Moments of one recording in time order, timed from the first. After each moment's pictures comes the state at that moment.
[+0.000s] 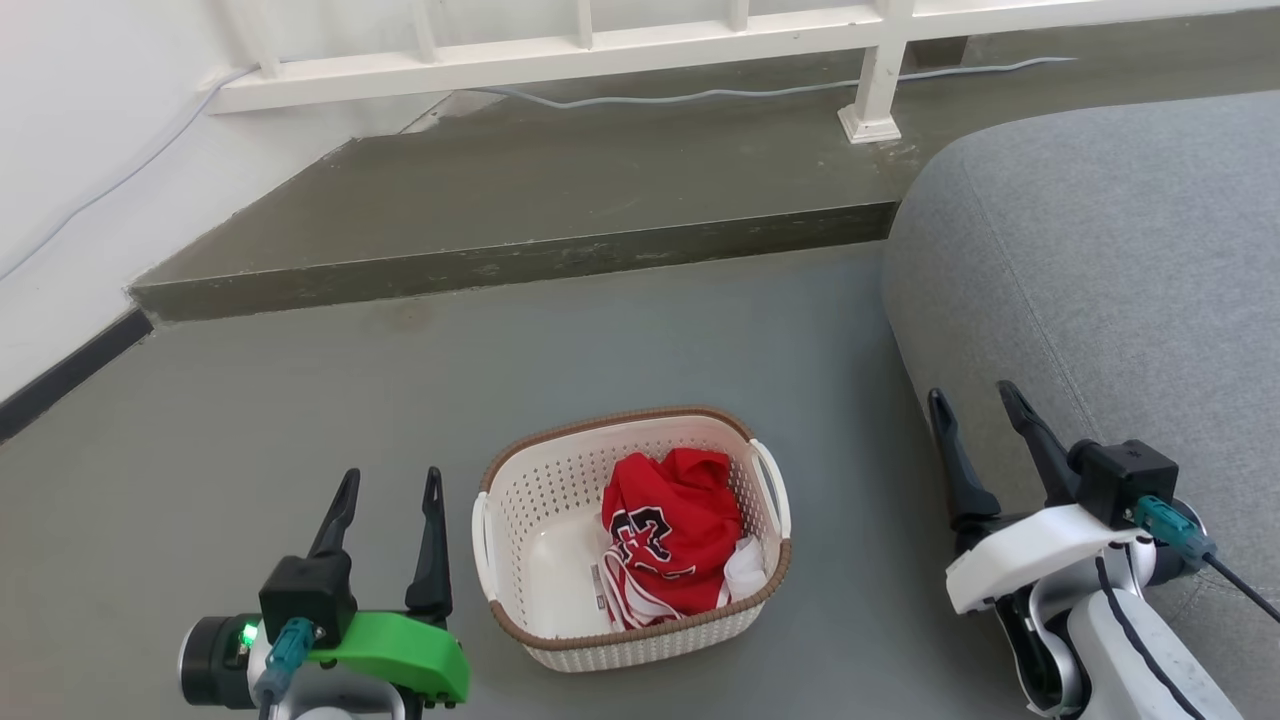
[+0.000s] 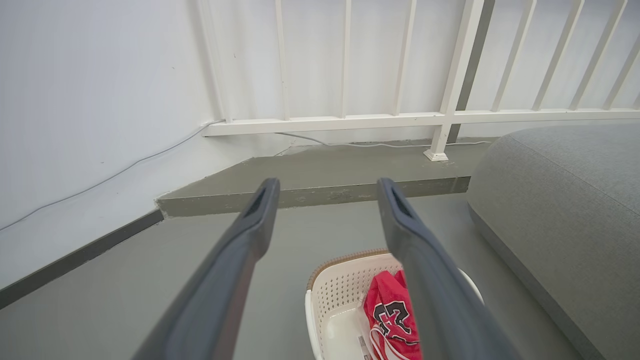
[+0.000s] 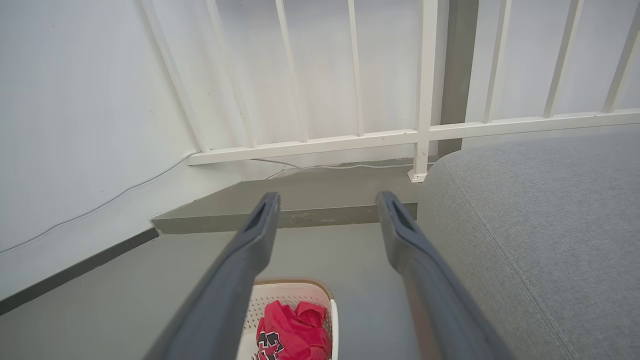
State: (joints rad) left arm -0.02 0.06 -0.29 0.17 -0.27 0.12 -0.25; right arm -0.09 -0.14 0.26 0.26 0.31 -0.02 -0.25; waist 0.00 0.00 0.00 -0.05
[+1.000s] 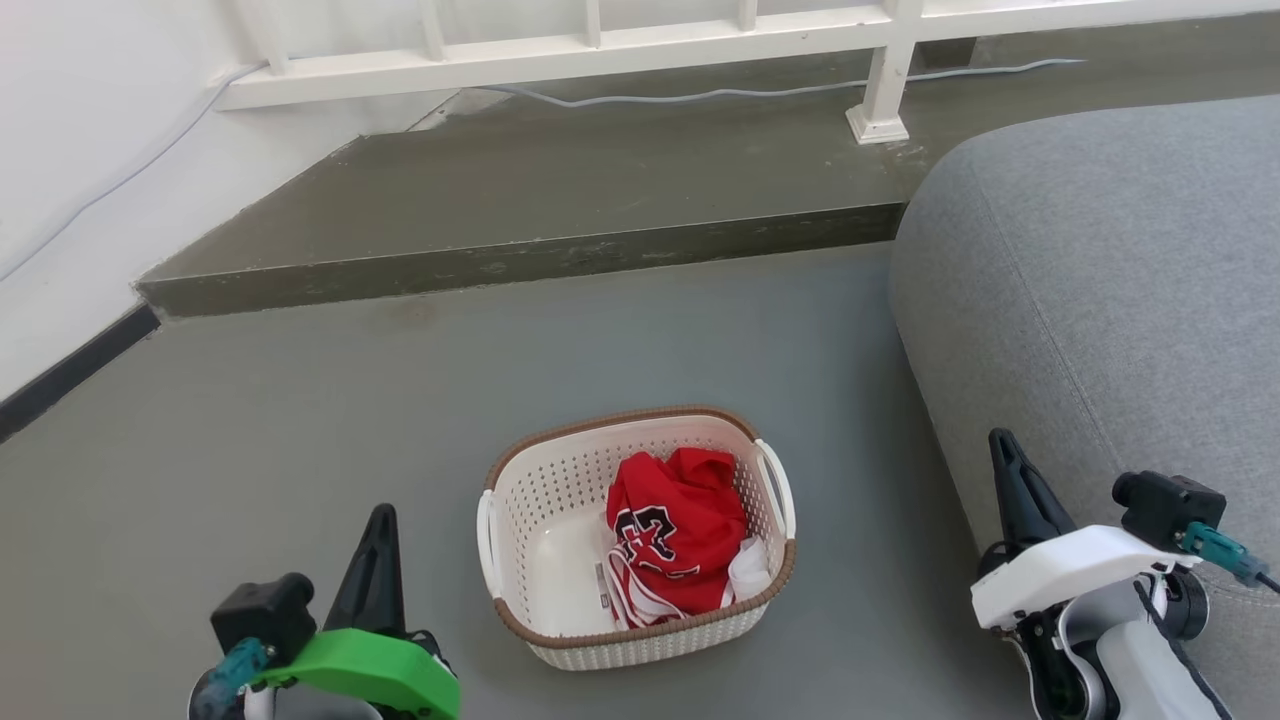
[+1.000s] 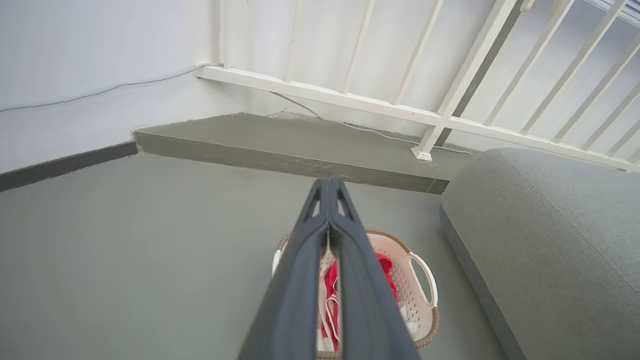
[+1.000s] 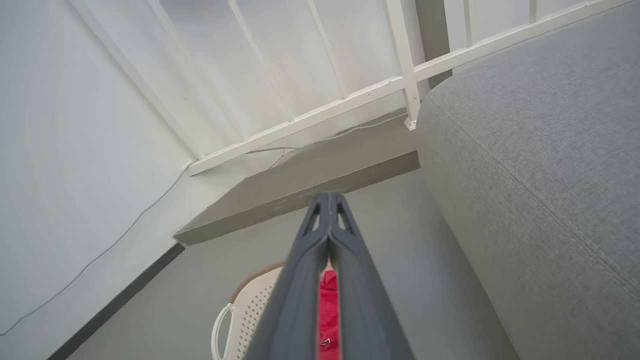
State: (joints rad) left arm 0.02 0.05 -0.28 0.16 -0.47 0.08 -0.23; right arm -0.03 -0.12 0.20 0.29 0.51 0.00 -0.20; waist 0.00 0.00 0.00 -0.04
